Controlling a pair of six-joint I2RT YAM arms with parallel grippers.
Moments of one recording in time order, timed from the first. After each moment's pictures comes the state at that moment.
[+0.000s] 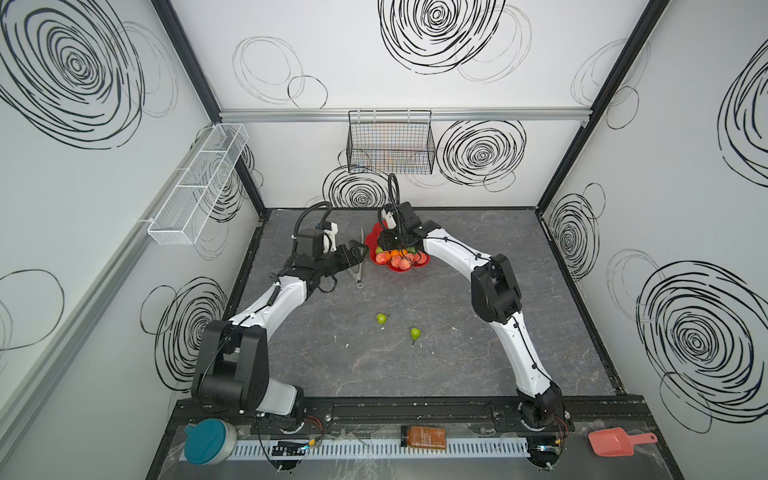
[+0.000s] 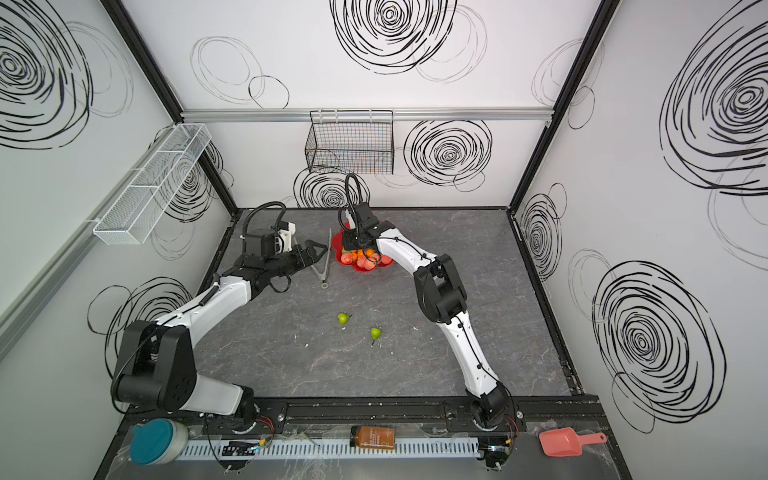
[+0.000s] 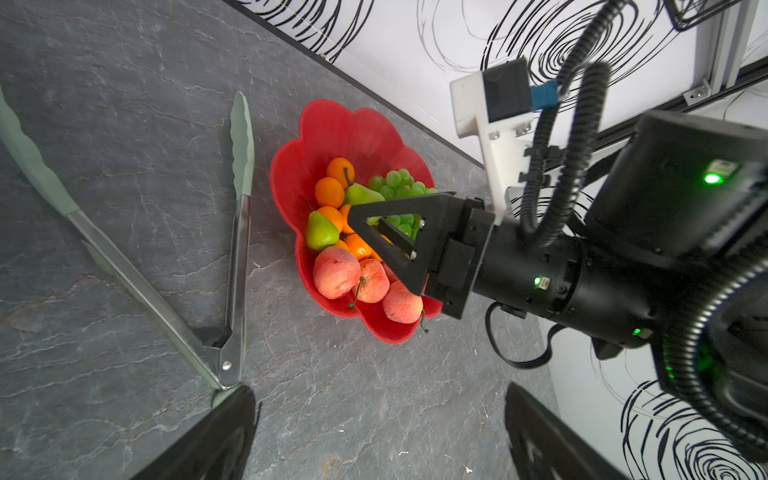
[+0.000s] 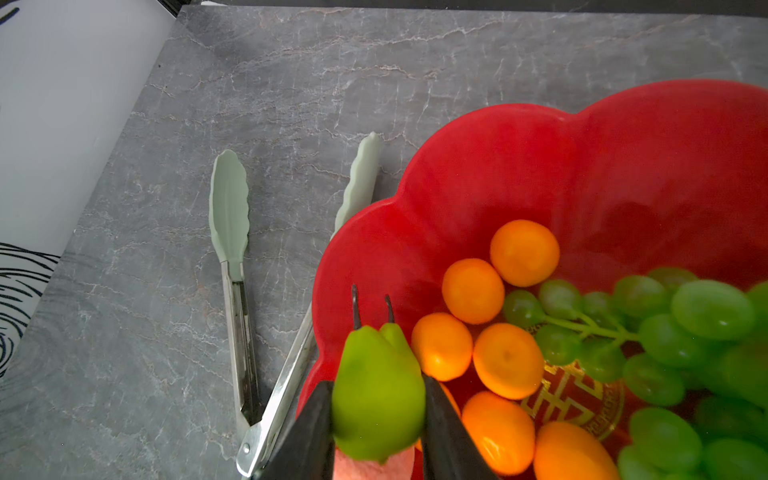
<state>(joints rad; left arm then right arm) -0.12 1.48 0.93 -0.02 0.49 -0.60 0.59 2.44 2.15 -0.49 -0.18 0.36</state>
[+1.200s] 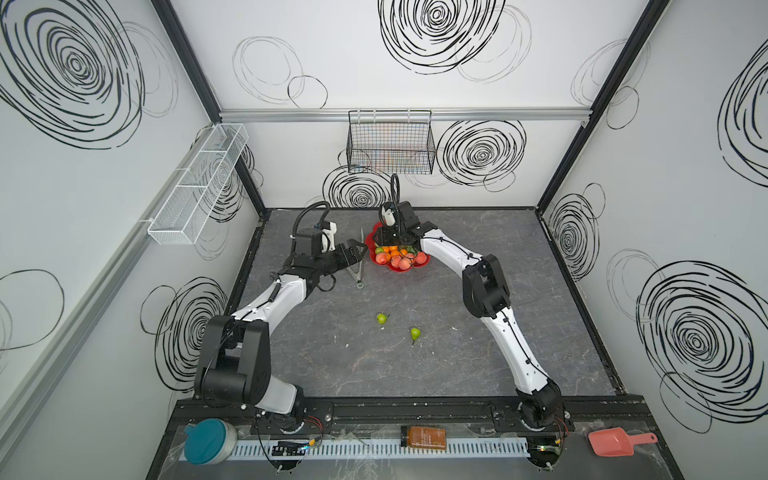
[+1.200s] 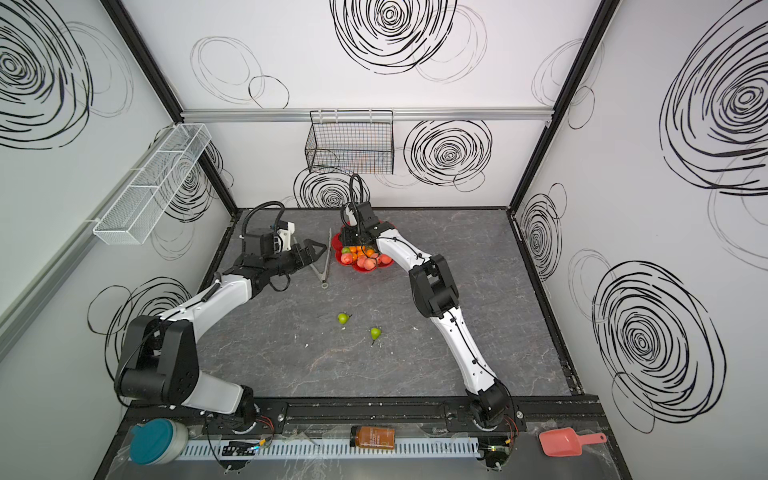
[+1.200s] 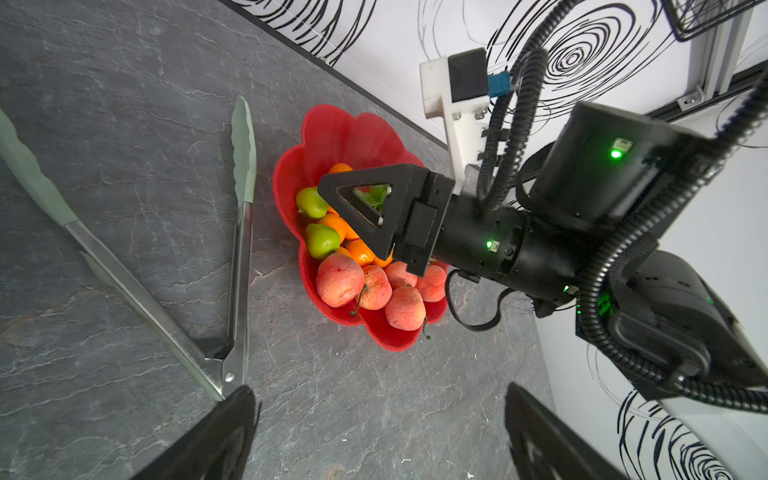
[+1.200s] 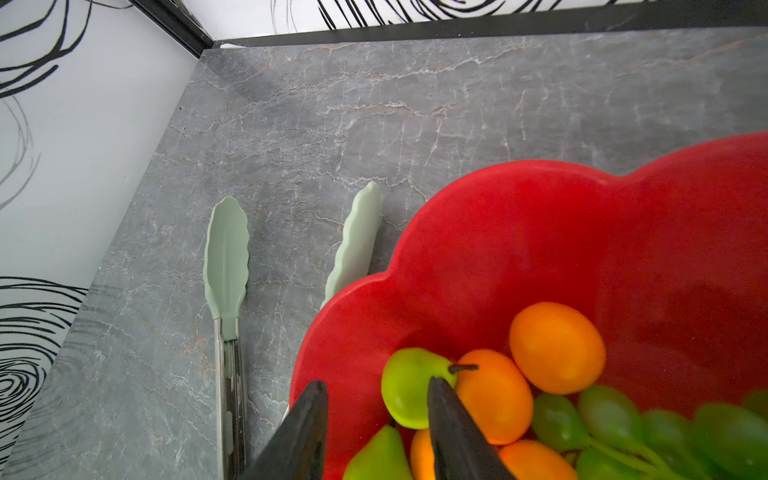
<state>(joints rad) -0.11 1.50 0.93 0.00 0.52 -0.60 0.55 2.58 2.30 -0.42 -0.27 0.40</state>
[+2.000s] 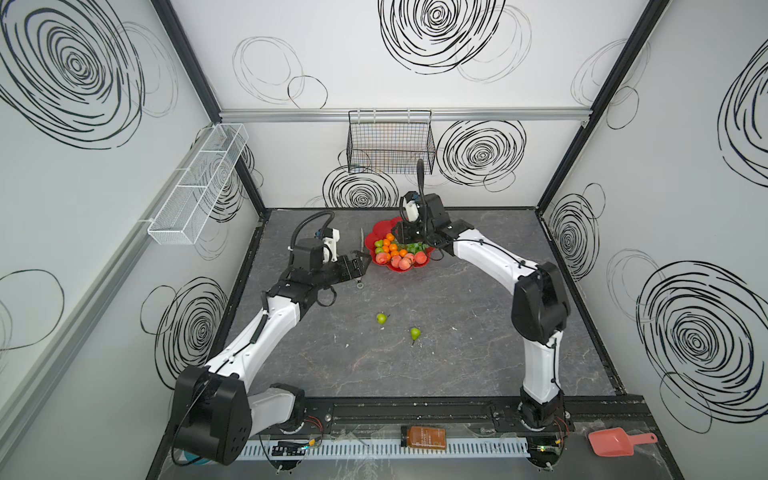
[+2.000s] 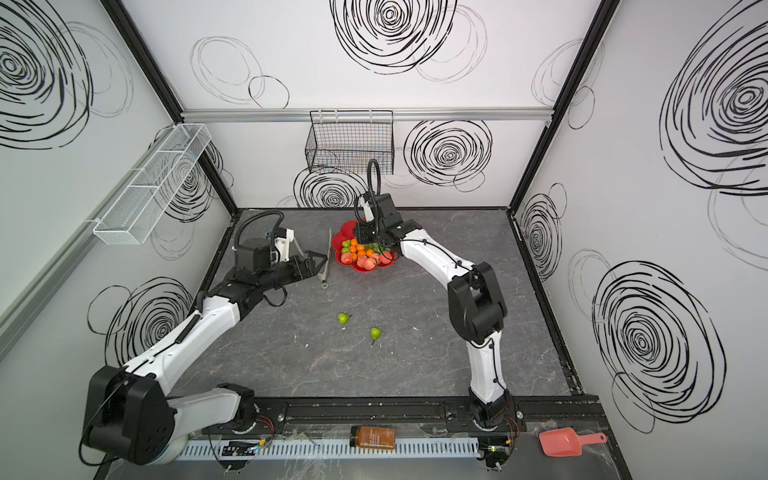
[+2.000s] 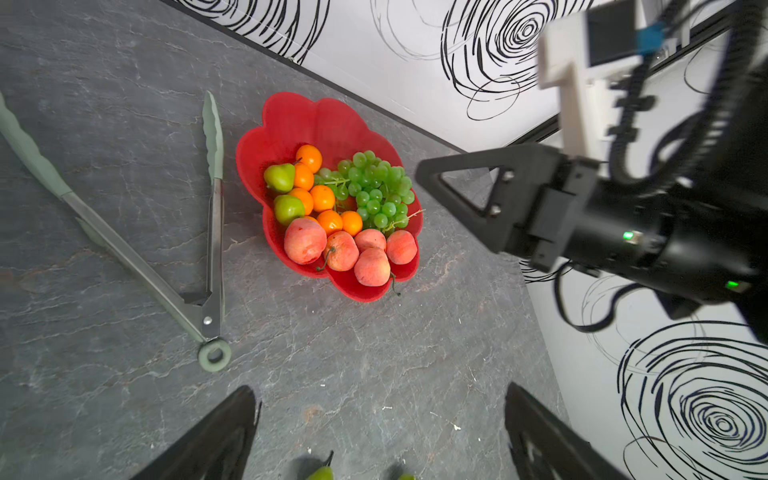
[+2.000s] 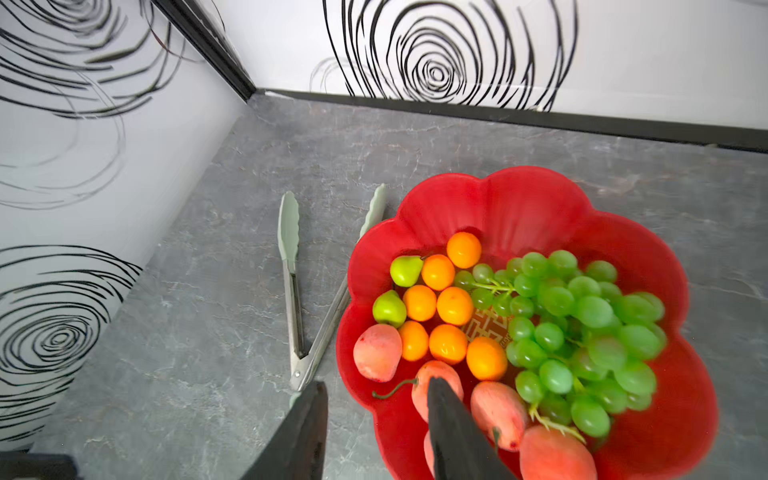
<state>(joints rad) -0.21 1.21 0.83 -0.16 0.42 -0.56 0.55 1.97 1.69 -0.33 -0.17 0.34</state>
